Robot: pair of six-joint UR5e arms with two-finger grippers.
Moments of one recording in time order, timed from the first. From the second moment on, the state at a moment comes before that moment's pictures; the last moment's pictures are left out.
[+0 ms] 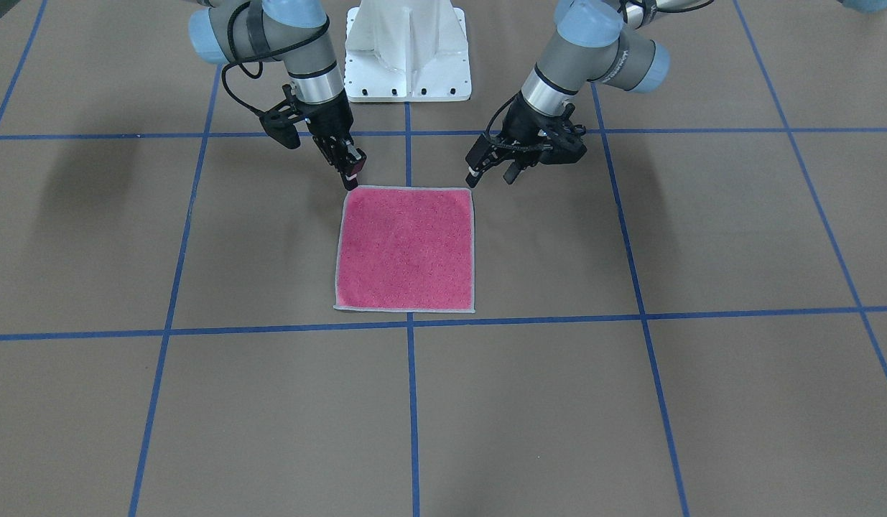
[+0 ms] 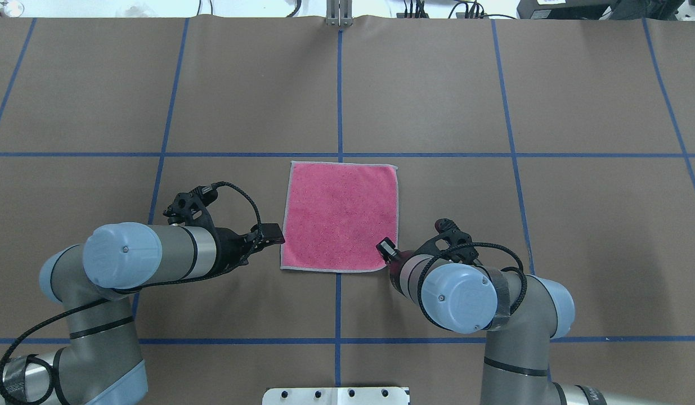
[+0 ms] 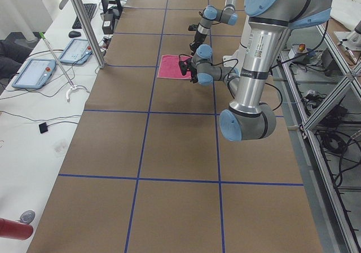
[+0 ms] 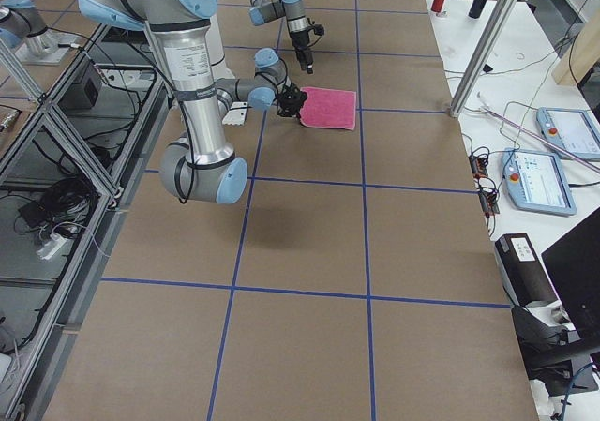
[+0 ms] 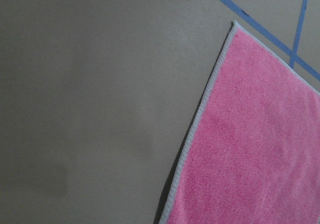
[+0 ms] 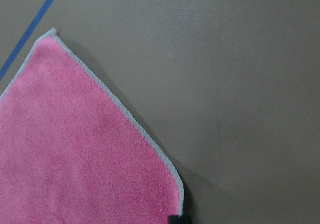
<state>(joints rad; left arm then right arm) -0.39 -1.88 -1.81 -2.23 -1.67 -1.79 0.25 -1.18 1.85 -1.28 1.43 2.25</state>
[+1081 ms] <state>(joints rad) -0.38 -2.00 -1.68 -2.24 -1.66 -1.79 0.25 -1.19 1.85 -1.28 1.41 2.25</state>
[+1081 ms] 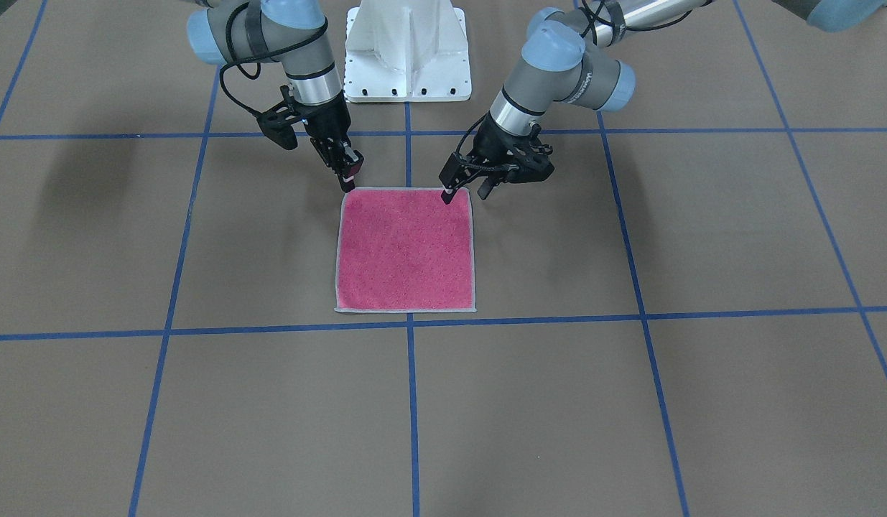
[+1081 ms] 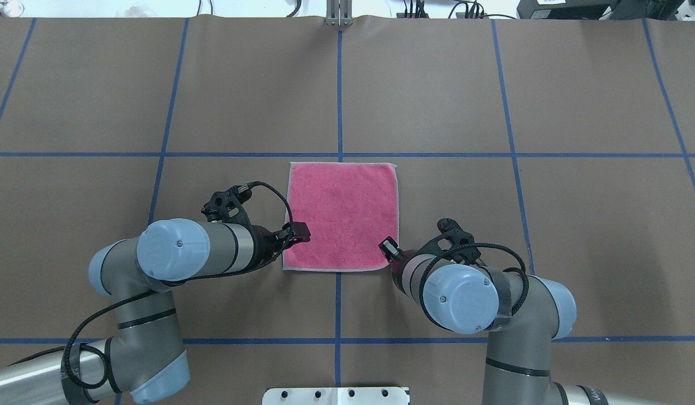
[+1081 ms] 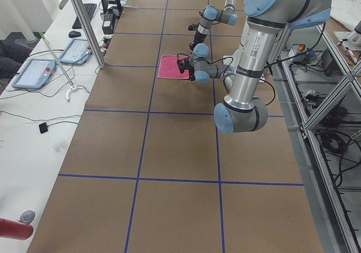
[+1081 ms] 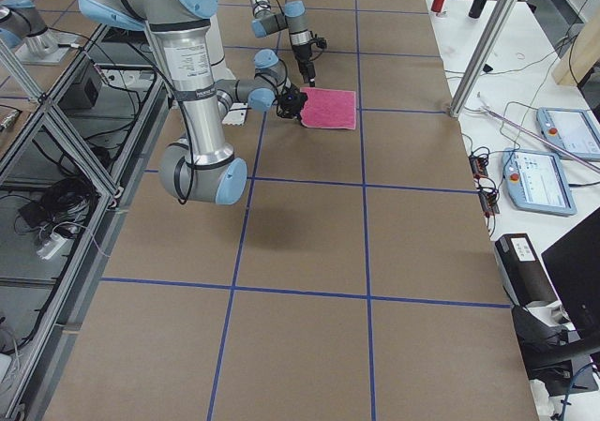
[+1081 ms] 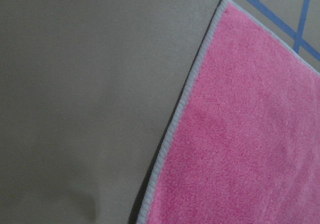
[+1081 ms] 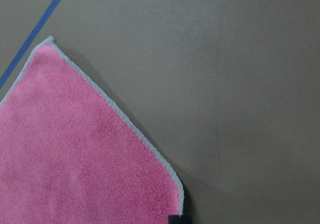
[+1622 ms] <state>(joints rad) -0.38 -2.02 -1.65 -2.25 -1.66 -1.78 0.25 -1.19 1.85 -1.28 1.41 2.25</state>
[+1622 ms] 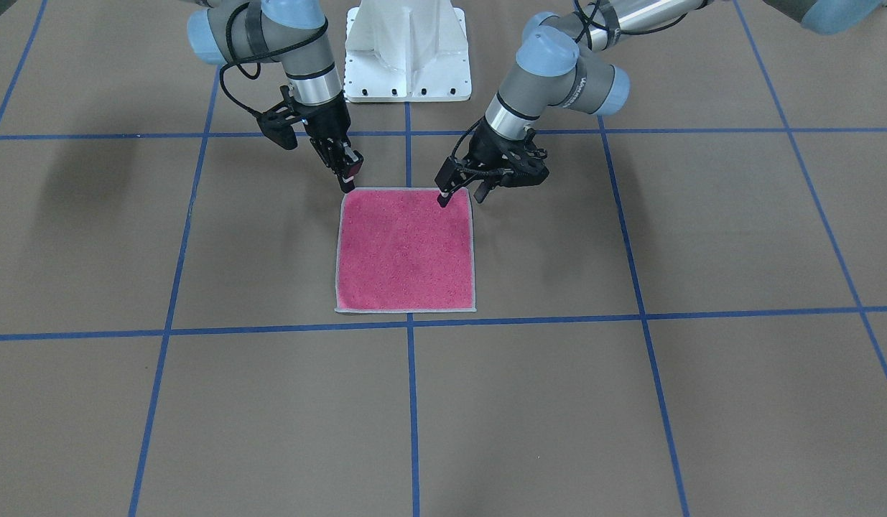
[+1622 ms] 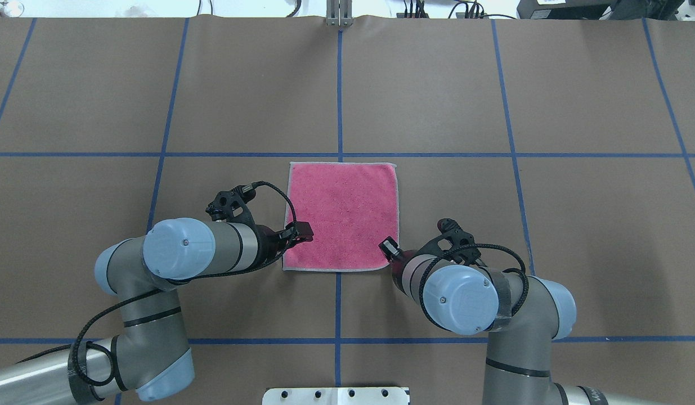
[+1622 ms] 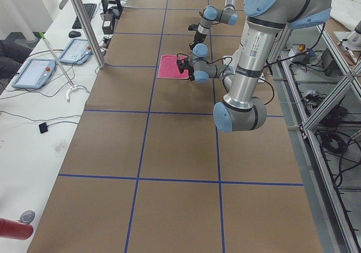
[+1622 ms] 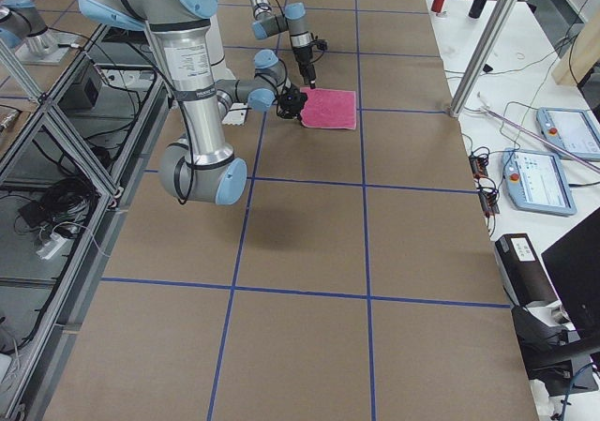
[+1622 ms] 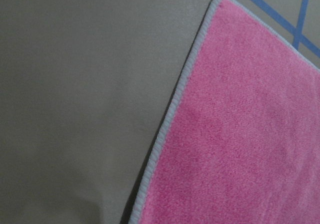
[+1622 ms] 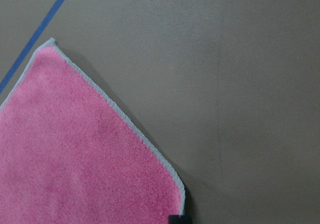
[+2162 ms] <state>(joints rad) -0.38 -2.04 -1.61 -2.27 -1.65 -1.78 0.25 -1.19 1.85 -1.28 1.41 2.25</state>
